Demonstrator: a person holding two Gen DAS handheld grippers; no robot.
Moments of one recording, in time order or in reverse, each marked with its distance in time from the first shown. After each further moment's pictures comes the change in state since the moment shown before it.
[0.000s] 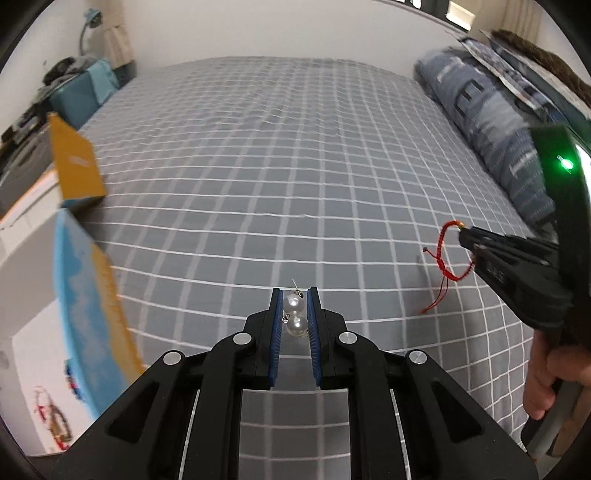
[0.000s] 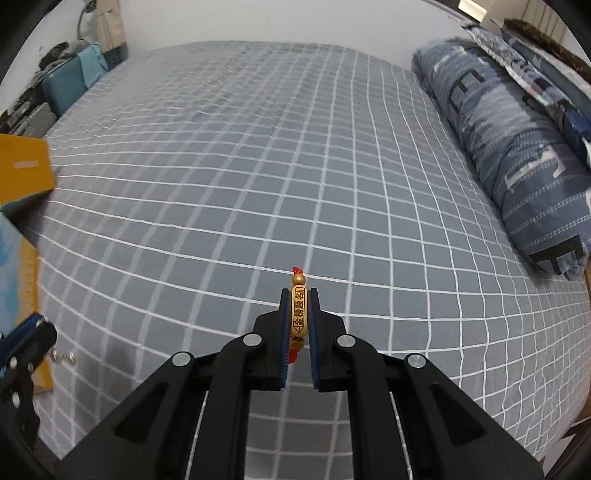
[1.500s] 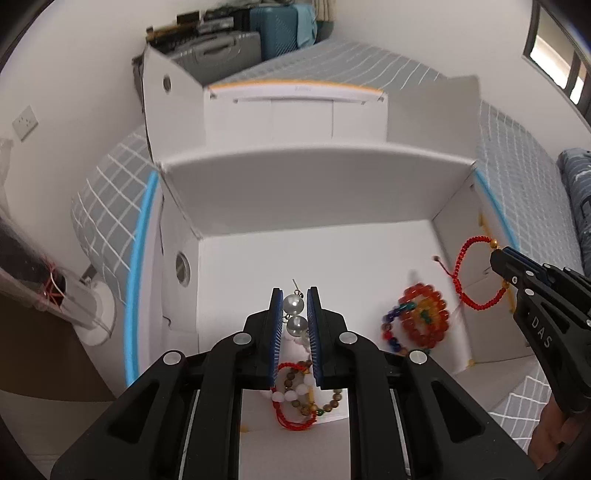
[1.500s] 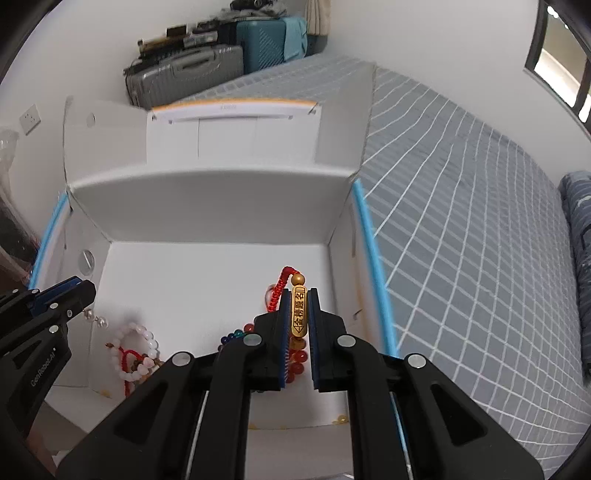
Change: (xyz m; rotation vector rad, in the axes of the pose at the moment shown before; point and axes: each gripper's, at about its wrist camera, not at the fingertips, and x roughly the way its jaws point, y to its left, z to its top) left arm -0.089 0.349 -0.105 -0.412 0.068 0.278; right arm -0.090 0.390 -0.046 -0.405 -0.057 0.283
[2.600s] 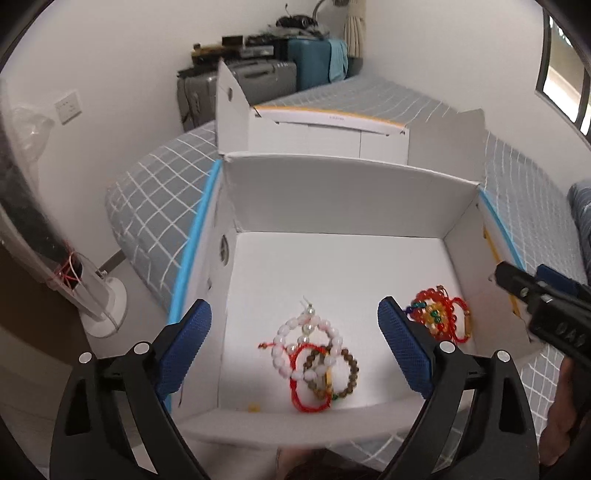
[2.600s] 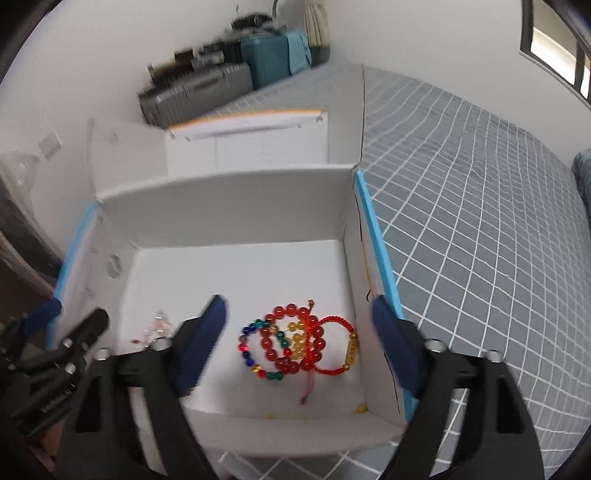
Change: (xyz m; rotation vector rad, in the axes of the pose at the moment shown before) left arm -0.050 0.014 -0.056 -0.105 -0.178 0.063; right arm -0.039 -0.025 -0.027 0.073 -0.115 0.117
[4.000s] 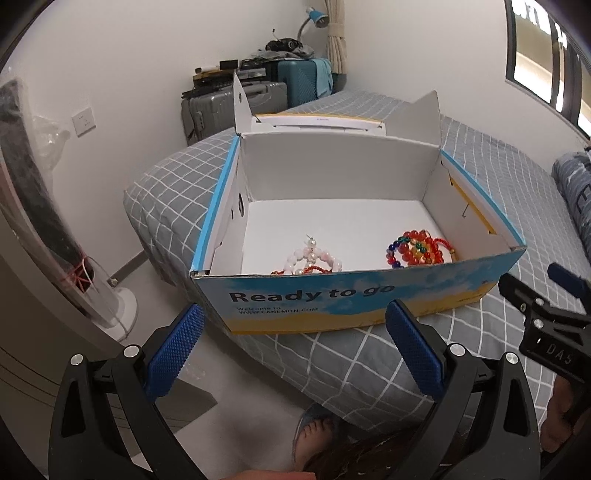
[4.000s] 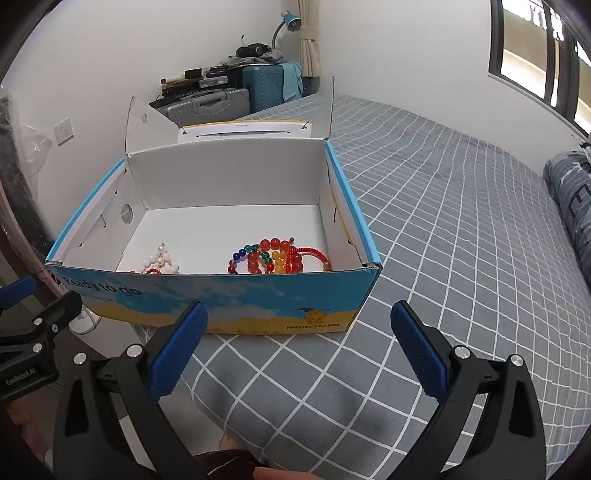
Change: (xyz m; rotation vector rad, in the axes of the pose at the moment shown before) left arm -0.054 0.008 -0.093 0.064 -0.101 -0.003; right arm -0.048 -0.001 -0.119 -0.041 -0.127 -0.071
